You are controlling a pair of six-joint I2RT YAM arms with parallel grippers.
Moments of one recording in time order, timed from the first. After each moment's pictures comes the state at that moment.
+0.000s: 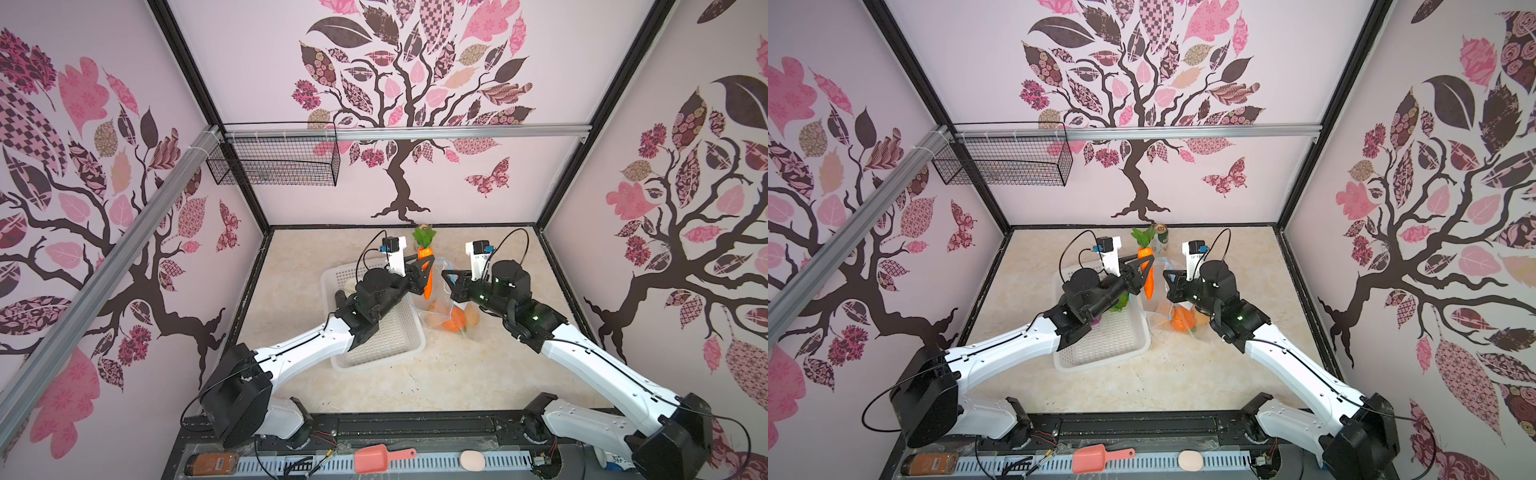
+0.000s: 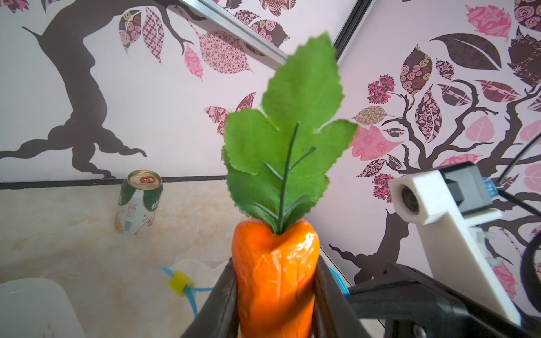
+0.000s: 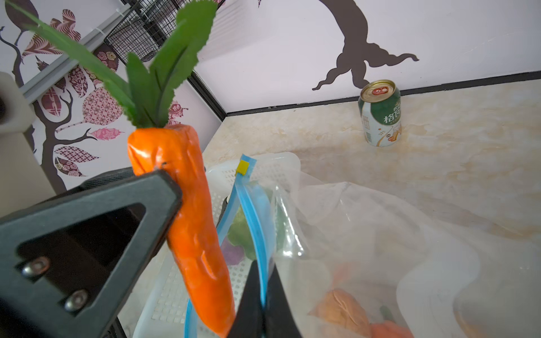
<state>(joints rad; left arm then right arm) -0.82 1.43 0.93 0.56 -0.11 -0.48 0.57 1.08 0.88 -0.09 -0.12 0.51</state>
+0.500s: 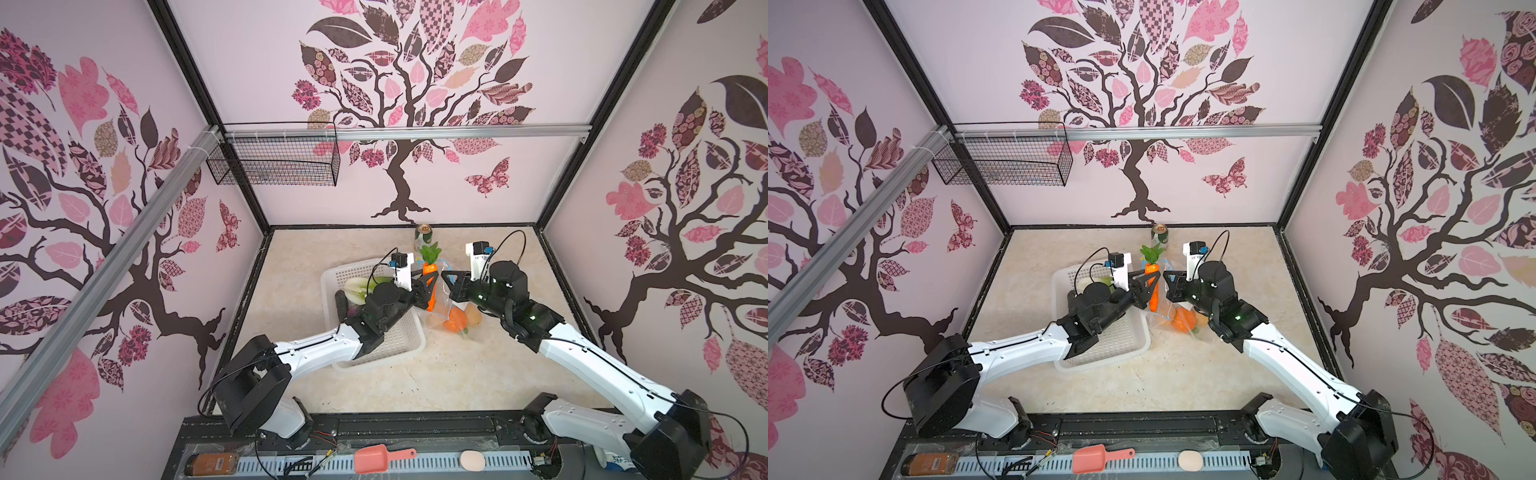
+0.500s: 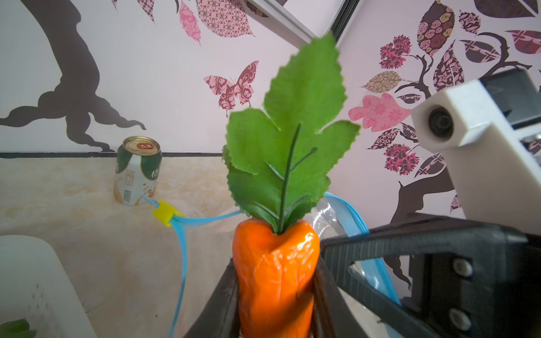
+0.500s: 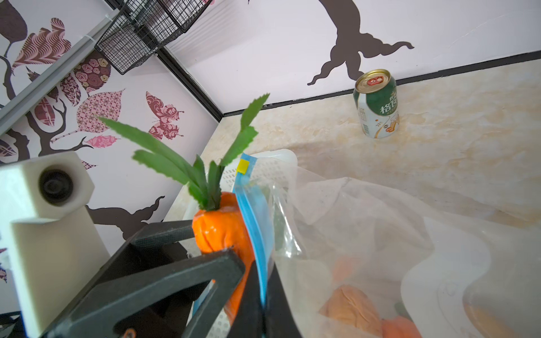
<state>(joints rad) -0.87 1.49 0.83 0.64 -0.14 -0.47 0.57 1.09 0.87 -0.07 -0.10 0.55</state>
